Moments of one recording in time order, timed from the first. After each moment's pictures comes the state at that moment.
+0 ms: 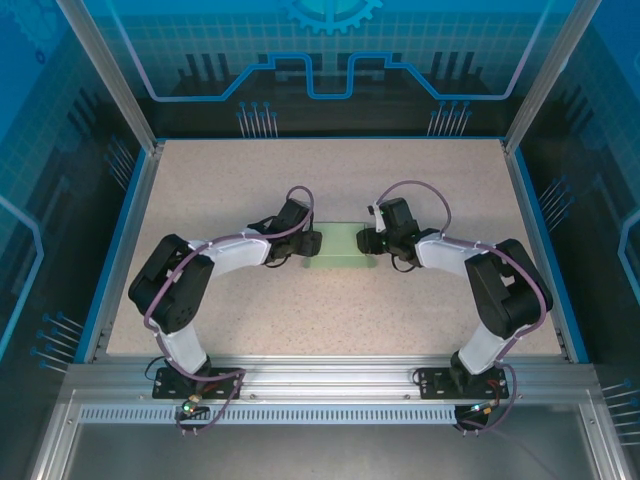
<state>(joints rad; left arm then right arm) -0.55 1.77 1.02 -0.19 -0.15 -0.37 0.43 1.68 0.86 -0.04 -0.07 0.25</state>
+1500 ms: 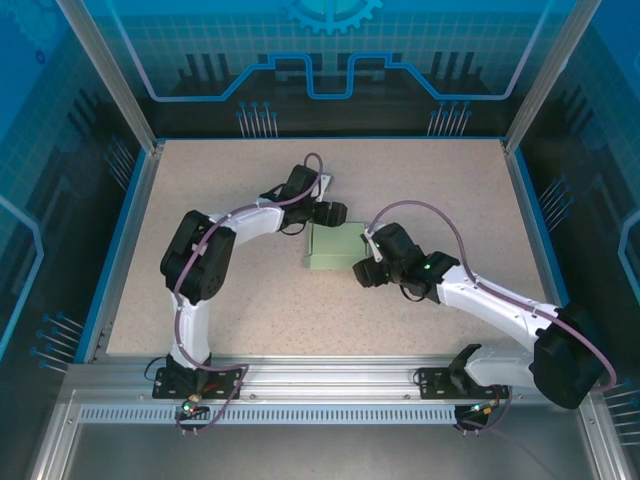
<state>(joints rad) -0.47 2.05 1.41 -0.19 0.21 -0.27 0.70 1.23 0.77 -0.46 0.13 0.20</state>
